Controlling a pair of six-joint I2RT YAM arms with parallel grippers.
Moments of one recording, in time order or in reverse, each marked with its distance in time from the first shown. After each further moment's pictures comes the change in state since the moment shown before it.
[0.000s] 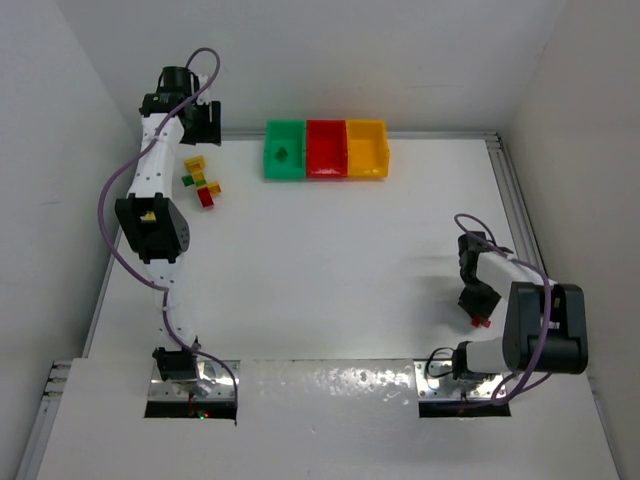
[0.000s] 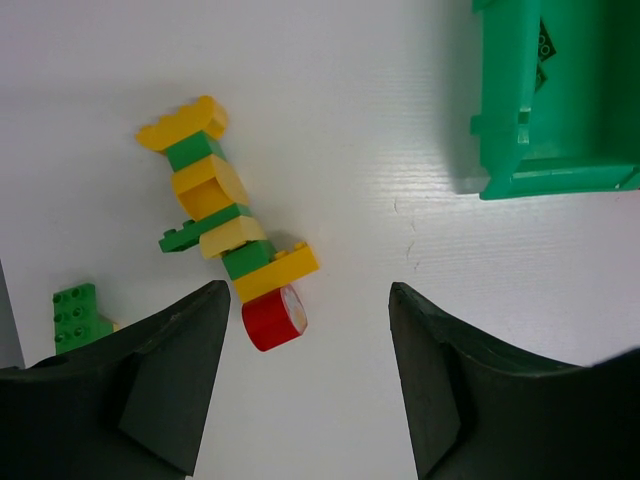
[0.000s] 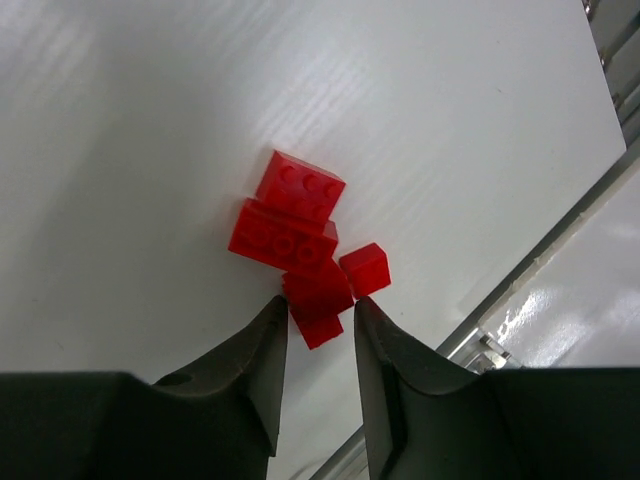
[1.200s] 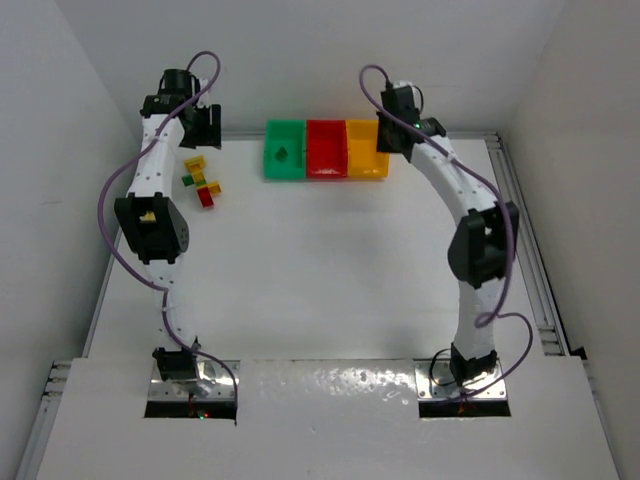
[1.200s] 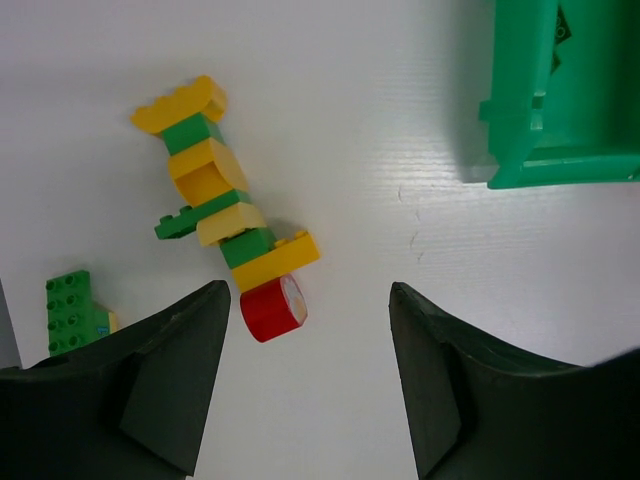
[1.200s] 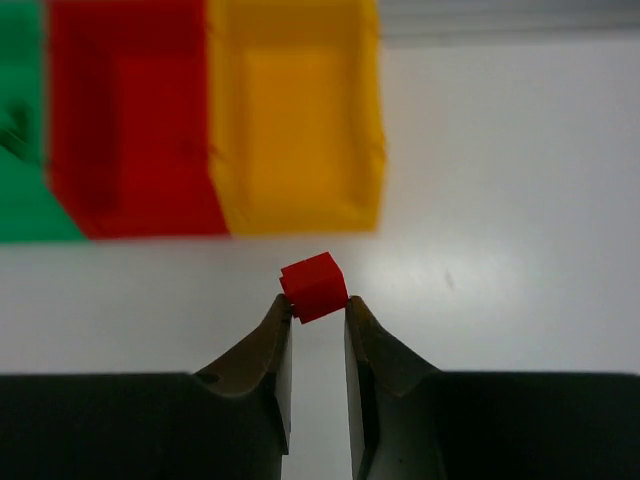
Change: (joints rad) left arm 0.000 -0.010 -0.029 -0.002 -0.004 -0.009; right arm 0.396 0.616 1.300 0.109 -0.217 -0.402
